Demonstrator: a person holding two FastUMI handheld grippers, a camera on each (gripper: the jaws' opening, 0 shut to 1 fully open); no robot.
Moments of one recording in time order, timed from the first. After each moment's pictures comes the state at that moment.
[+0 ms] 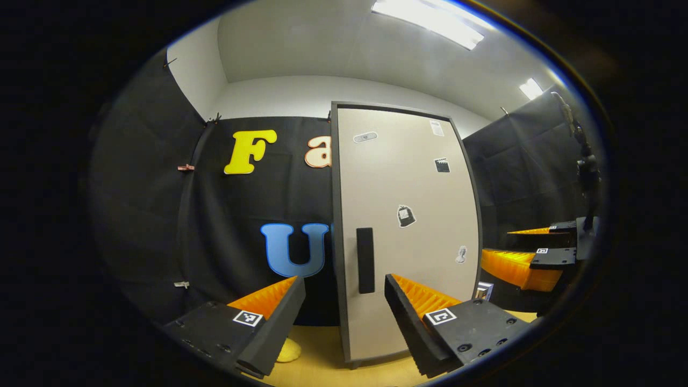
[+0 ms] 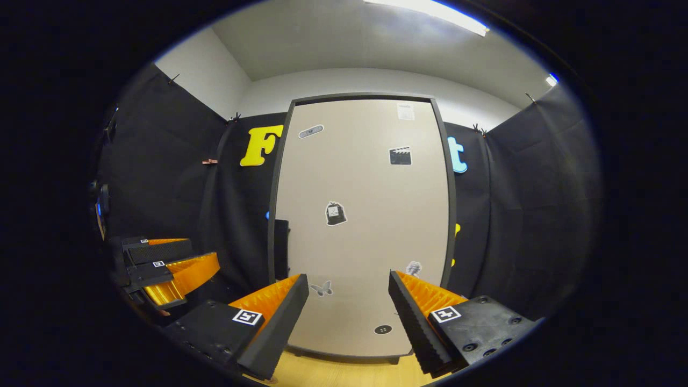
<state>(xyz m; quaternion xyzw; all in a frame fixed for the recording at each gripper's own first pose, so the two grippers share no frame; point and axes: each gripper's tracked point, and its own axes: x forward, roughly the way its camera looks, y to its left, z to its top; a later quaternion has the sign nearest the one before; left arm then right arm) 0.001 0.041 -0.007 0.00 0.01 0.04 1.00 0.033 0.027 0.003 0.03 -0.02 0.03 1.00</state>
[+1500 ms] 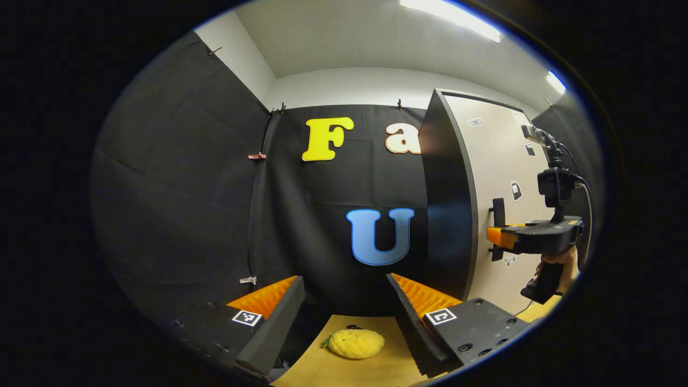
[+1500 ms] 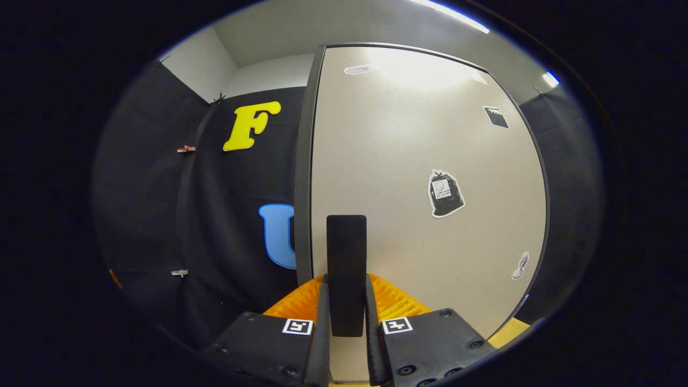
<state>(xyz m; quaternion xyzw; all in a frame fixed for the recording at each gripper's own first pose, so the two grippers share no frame) -0.044 0.250 -0.059 -0.01 0.04 0.16 0.99 0.203 0.149 -0.032 0.04 0.00 -0.03 1.00</state>
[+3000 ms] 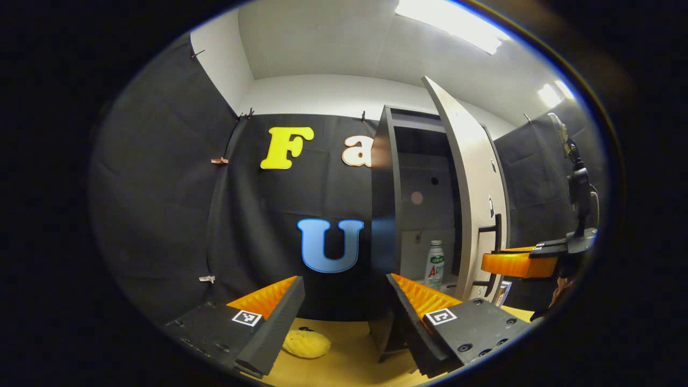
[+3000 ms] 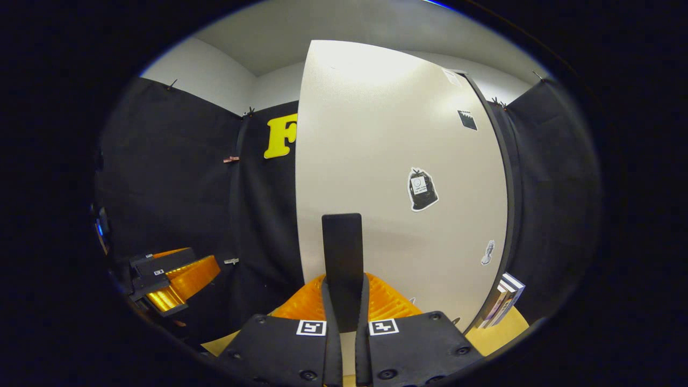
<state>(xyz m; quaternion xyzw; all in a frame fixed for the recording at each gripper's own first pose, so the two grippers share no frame) -0.027 0.110 -0.022 -0.05 0.02 0.06 1.00 0.101 0.137 -0.006 0.08 0.03 0.09 0.99</state>
